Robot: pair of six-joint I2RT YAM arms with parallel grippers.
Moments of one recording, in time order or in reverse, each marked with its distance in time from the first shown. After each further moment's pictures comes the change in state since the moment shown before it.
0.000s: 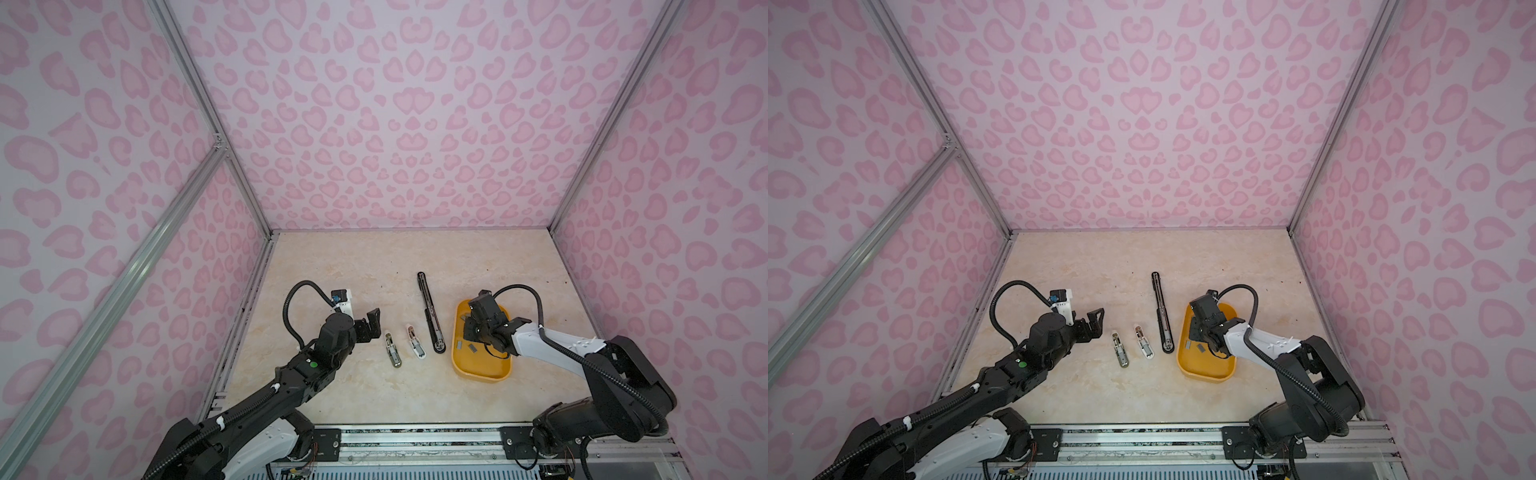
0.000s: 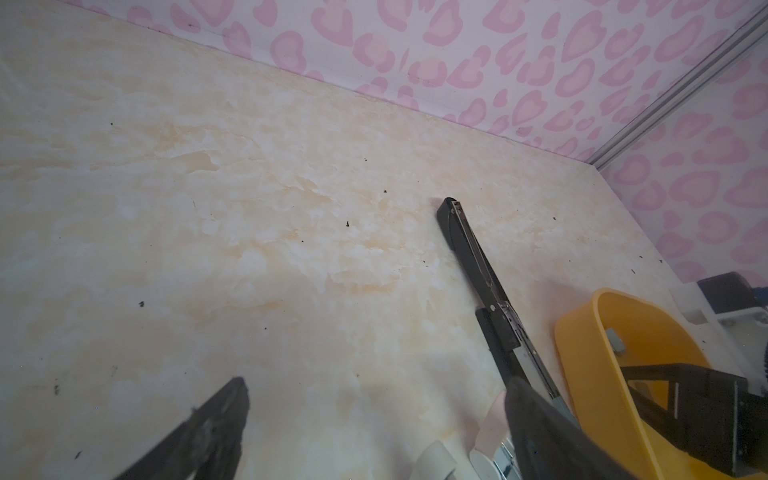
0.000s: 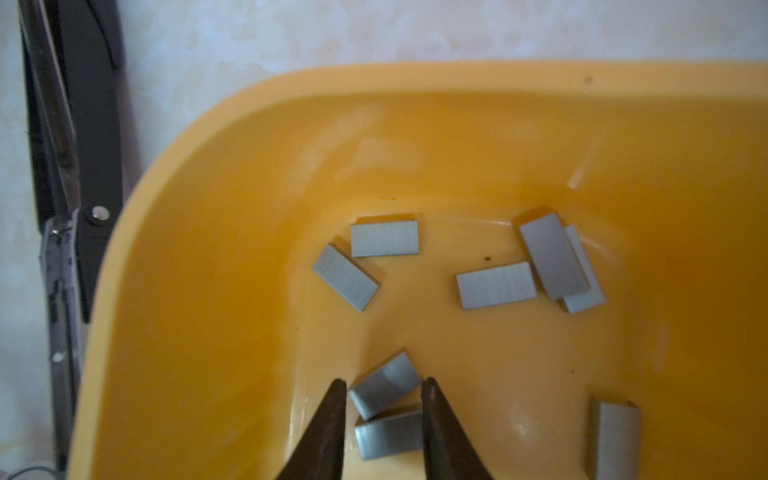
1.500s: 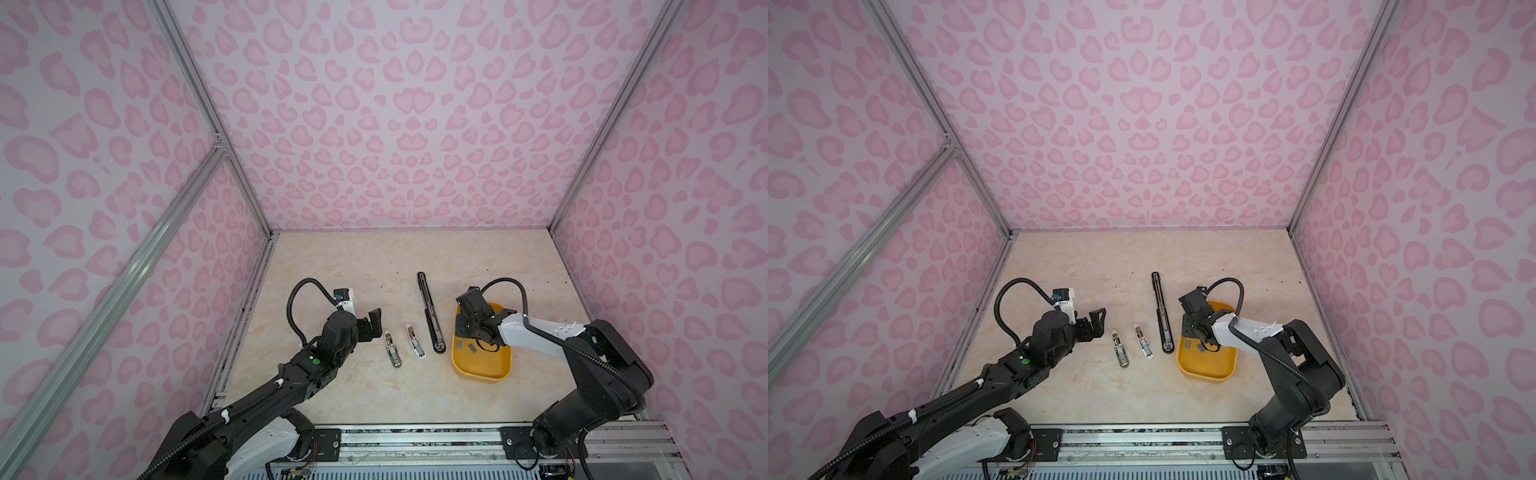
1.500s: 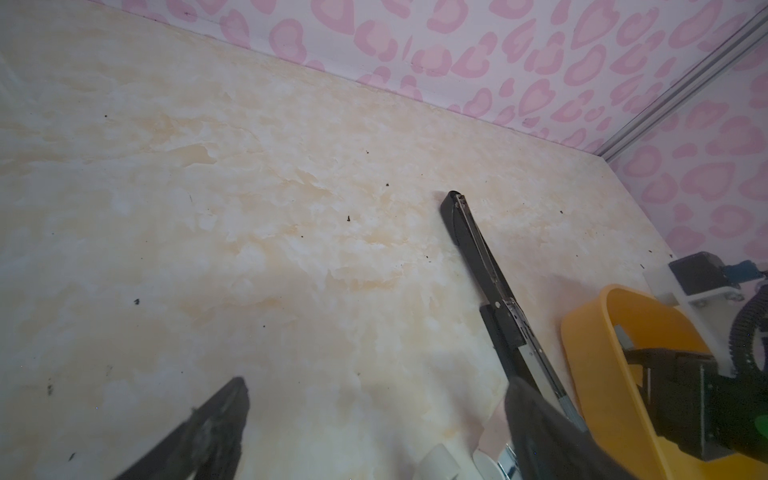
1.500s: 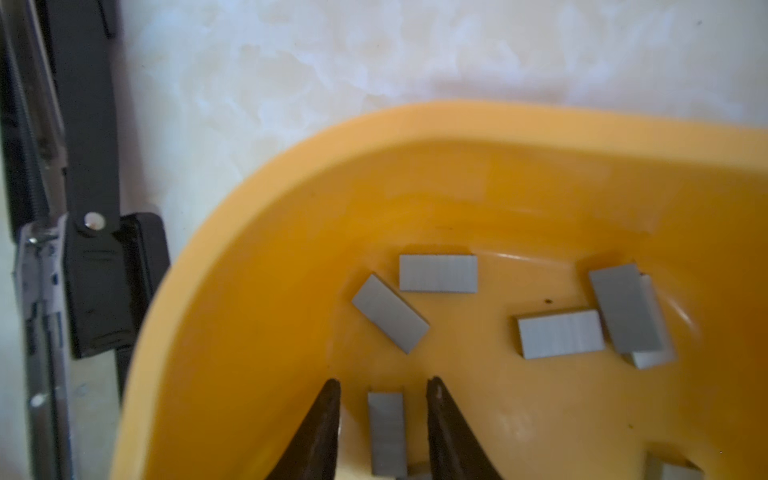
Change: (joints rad) left arm 0.000 0.037 0.019 -0.006 0.004 -0.001; right arm 0.044 0.136 0.115 -0.047 0.039 -0.038
